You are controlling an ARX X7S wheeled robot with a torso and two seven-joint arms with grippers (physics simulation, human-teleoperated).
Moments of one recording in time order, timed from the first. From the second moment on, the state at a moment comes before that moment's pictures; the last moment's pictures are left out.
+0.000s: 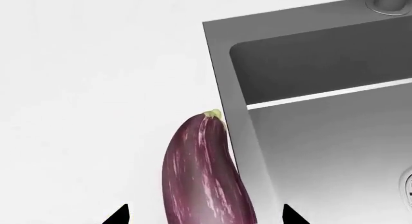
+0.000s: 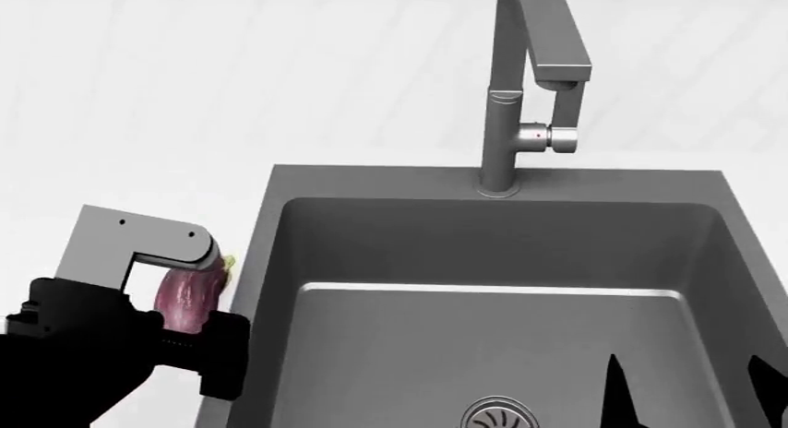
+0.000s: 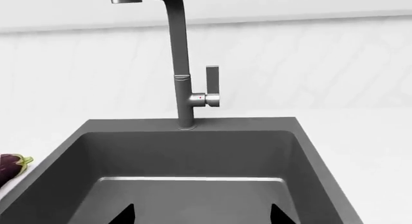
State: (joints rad) left arm -0.87 -0.45 0.51 0.07 -1.28 -1.12 -0.83; right arm 0.02 0.71 0.48 -0.88 1.34 0.98 0.54
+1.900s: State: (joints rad) left arm -0.71 -0.75 0.20 0.56 -1.69 -1.12 -0.97; right arm -0.05 0.74 0.58 -0.92 1.35 0.91 0.57
